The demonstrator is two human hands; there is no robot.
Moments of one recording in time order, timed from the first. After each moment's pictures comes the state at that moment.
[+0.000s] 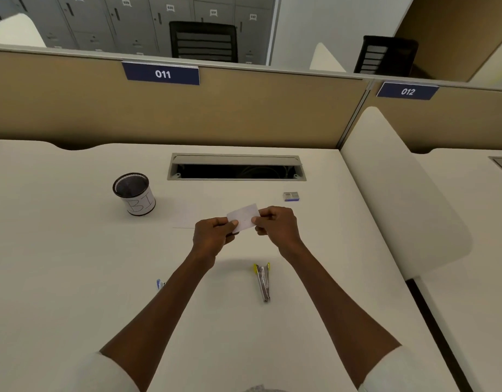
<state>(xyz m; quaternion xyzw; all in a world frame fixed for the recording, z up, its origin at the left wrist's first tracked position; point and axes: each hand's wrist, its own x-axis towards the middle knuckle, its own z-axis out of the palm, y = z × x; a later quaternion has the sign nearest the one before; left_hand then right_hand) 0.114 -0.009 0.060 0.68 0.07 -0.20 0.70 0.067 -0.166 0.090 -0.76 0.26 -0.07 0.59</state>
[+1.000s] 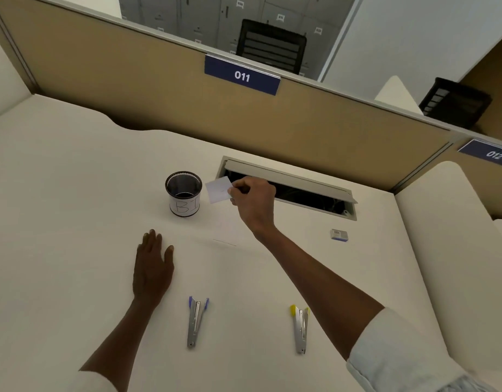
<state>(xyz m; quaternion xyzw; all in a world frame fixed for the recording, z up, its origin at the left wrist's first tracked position) 0.169 0.186 -0.069 0.92 0.09 0.04 0.37 0.220 -0.014 0.122 -0.88 0.09 -0.14 0.45</state>
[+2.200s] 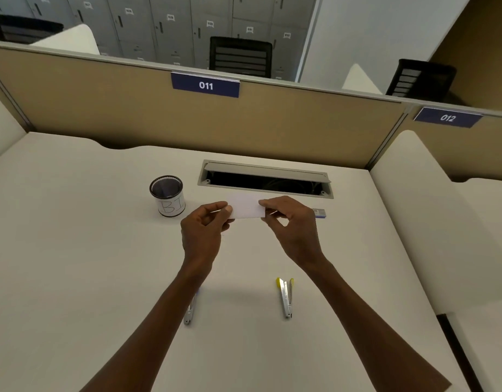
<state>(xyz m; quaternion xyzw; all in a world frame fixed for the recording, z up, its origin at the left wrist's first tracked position) 0.109 0.052 0.118 0.67 0.06 0.03 0.74 0.068 -0.117 0.149 -0.88 -0.05 -0.26 0.39</state>
